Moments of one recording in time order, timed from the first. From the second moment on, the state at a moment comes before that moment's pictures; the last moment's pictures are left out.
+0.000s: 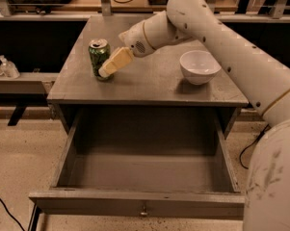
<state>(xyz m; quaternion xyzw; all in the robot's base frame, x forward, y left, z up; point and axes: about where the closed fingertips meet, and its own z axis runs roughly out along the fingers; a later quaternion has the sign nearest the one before) 0.703 0.085 0.895 -0.56 0.67 0.27 0.41</state>
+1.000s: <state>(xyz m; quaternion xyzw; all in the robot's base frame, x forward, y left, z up) 0.704 0.125 0.888 -0.55 0.65 0.32 0.41</state>
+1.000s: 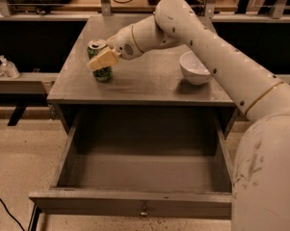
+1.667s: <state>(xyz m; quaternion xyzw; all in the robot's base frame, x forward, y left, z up) 0.707 0.132 0.897 -0.56 0.64 0.32 0.42</state>
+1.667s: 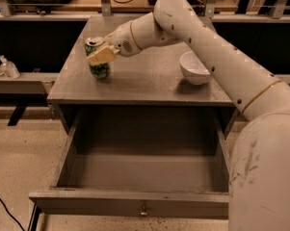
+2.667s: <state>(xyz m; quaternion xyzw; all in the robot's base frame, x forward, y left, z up) 0.574 0.114 0.957 -0.56 0.58 0.32 0.50</state>
